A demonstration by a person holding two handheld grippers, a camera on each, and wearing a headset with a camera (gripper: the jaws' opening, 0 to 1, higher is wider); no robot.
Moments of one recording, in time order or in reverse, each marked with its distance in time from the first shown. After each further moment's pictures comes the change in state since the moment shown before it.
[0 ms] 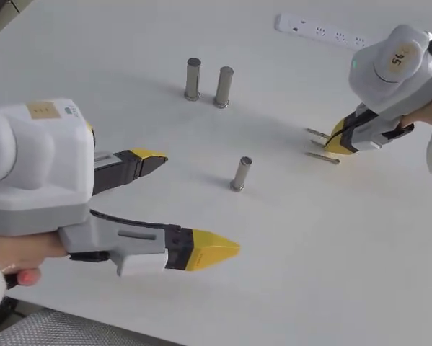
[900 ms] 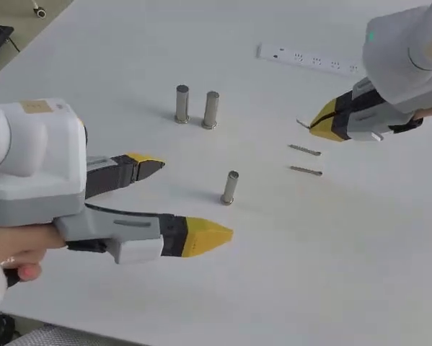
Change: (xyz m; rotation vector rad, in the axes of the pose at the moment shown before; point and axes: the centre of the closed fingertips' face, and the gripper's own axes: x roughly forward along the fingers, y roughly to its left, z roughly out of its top) left arm -0.008 -0.006 0.028 -0.007 -0.042 -0.008; right arm -0.097 0.037 0.069 -0.095 -0.210 -0.187
